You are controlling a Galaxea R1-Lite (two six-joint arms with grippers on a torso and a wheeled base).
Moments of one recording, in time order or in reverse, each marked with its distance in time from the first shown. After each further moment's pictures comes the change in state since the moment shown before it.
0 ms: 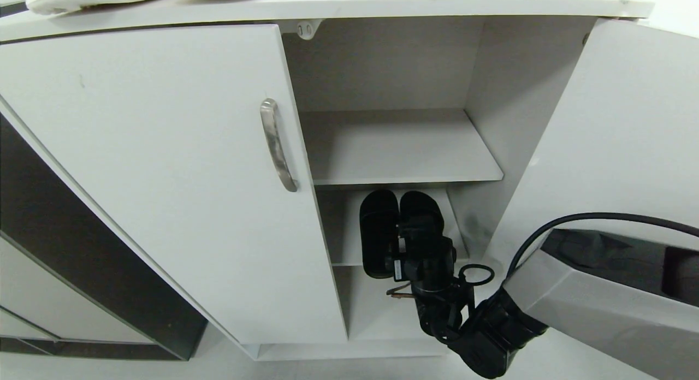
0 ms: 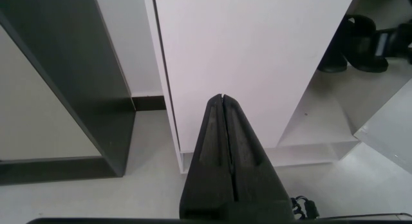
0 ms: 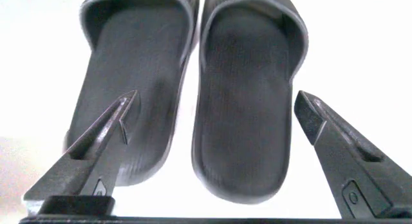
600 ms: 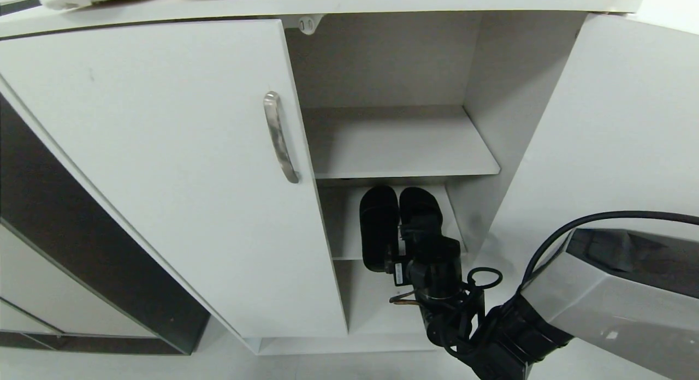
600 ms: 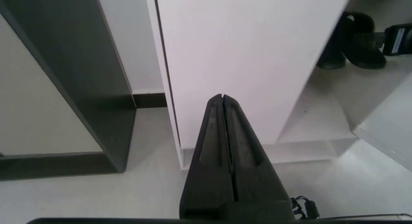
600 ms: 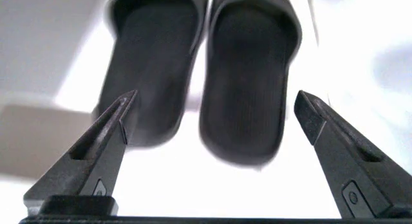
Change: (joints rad) left arm 0.000 0.000 0.000 0.000 0.000 -0.001; right arm 0.033 -0.062 0.069 -0.019 0.002 0.000
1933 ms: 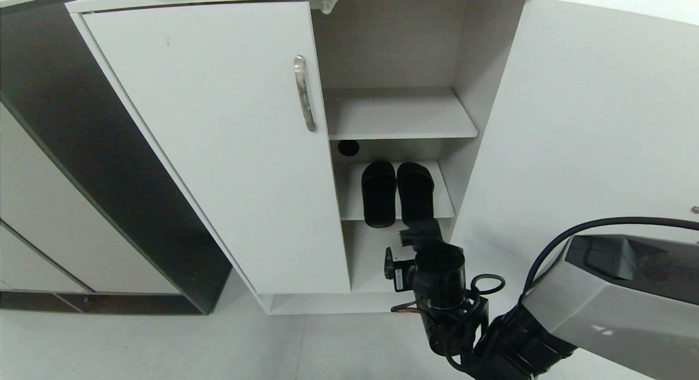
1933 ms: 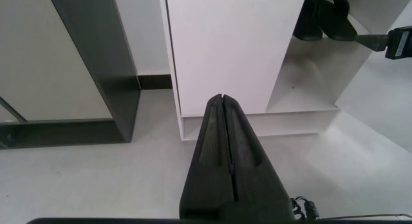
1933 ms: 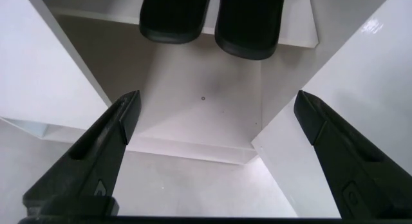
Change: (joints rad) left arm 0.000 0.000 0.000 0.000 0.003 -0.002; right arm 0.013 -0.004 0.049 -0.064 -0.001 -0.018
